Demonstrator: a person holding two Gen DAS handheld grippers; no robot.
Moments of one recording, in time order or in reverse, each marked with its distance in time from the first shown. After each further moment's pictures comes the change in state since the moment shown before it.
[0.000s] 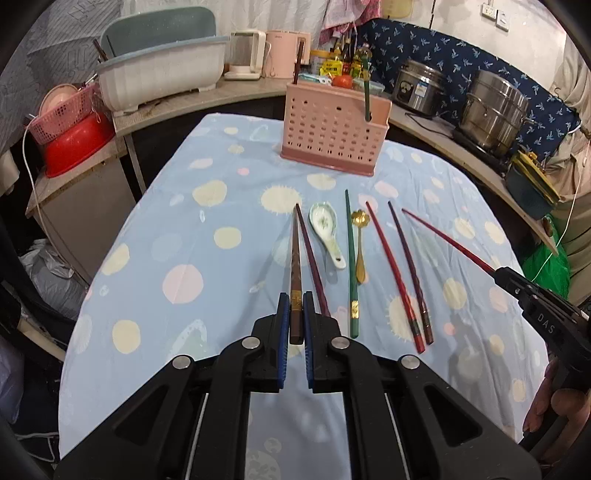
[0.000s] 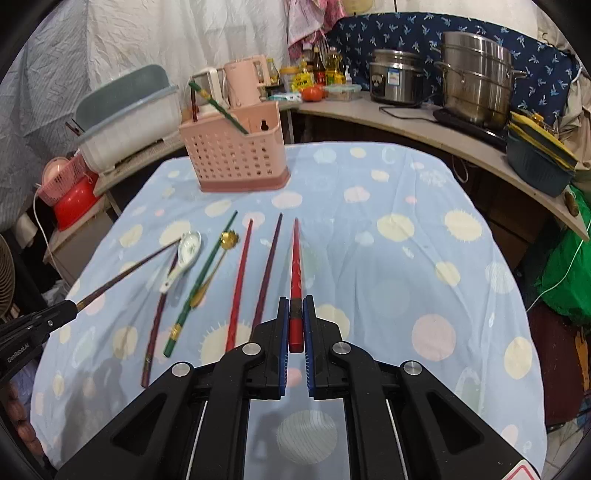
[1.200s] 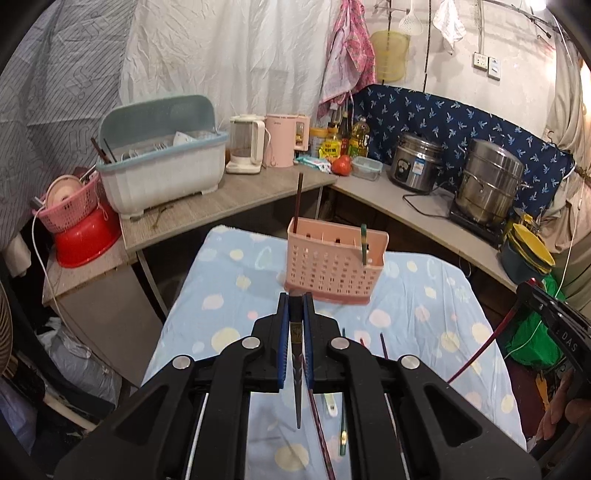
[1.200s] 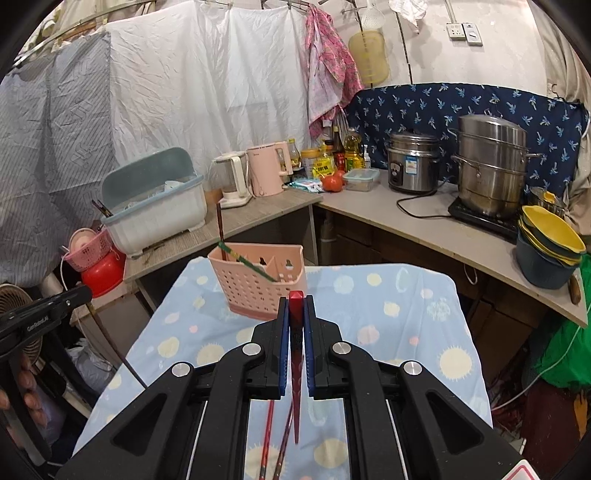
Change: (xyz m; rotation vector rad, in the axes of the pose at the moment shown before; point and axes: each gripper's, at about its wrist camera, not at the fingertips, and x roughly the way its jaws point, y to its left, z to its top) left arm -0.061 -0.003 0.158 0.031 -0.239 0.016; right arm -0.063 0.007 0.144 -0.028 -0.241 0.085
